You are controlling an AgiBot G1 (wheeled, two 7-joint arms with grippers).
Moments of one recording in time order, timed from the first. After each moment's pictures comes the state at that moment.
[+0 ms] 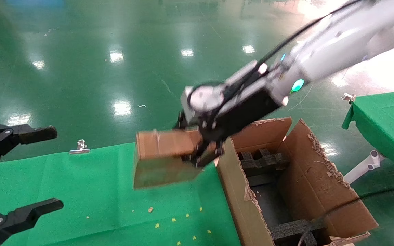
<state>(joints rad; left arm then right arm) -1.09 0.58 0.36 -1.25 0.66 1.45 -0.14 2.09 -0.96 -1.25 0.66 -1.13 -1.60 -0.11</state>
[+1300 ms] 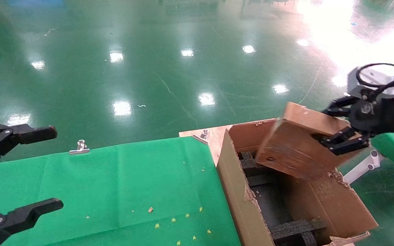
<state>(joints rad) -1.09 0.58 0.36 -1.25 0.66 1.45 -0.14 2.40 -0.44 -1.76 0.71 -1.07 -1.51 0.11</state>
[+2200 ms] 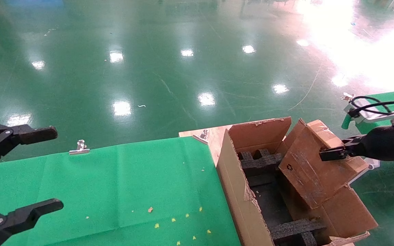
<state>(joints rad) -1.09 0.58 0.36 -1.25 0.66 1.45 -0.14 2.16 -0.30 -1.89 0.94 -1.16 -0.97 0.81</state>
